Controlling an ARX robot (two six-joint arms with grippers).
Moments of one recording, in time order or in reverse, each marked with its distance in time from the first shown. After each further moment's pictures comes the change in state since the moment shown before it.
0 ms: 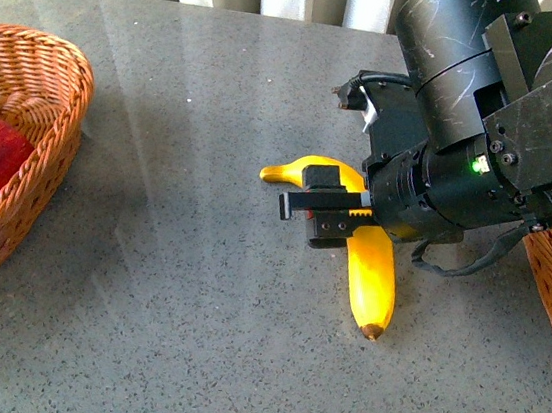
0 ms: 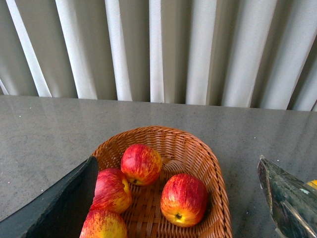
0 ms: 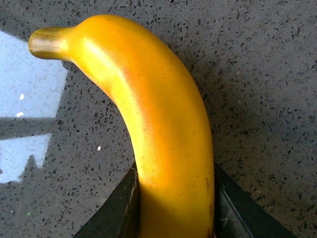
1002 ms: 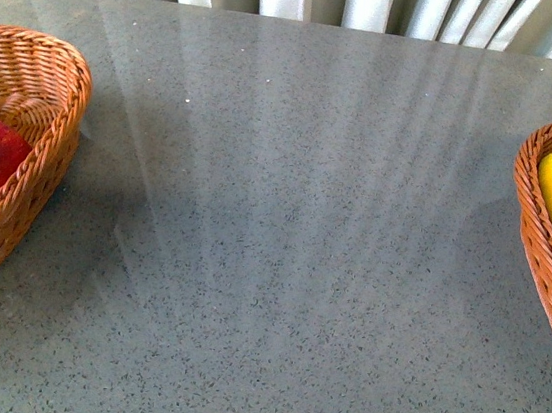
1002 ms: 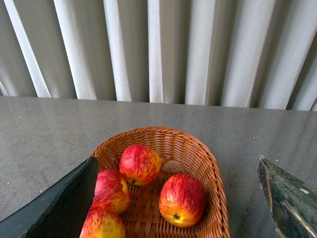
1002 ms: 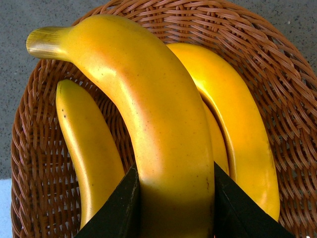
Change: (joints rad) left arm 0.000 0.000 0.000 0.000 0.000 0.000; right arm -0.693 -0.478 -0.337 0.094 -0.093 -0.100
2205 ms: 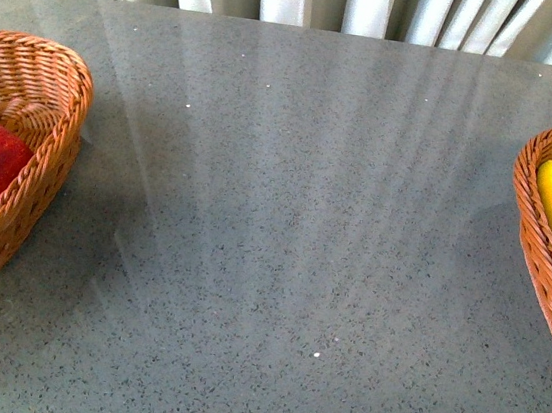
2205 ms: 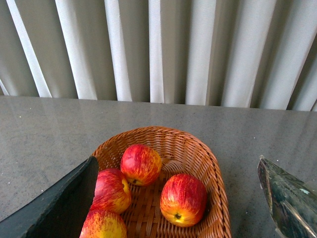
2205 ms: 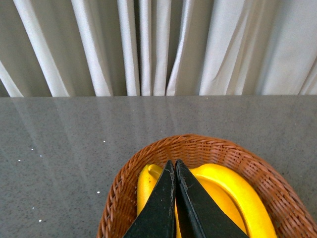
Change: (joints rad) left arm 0.000 0.000 0.000 0.000 0.000 0.000; right arm 0.132 -0.407 -0.552 0.843 0.001 -0.111
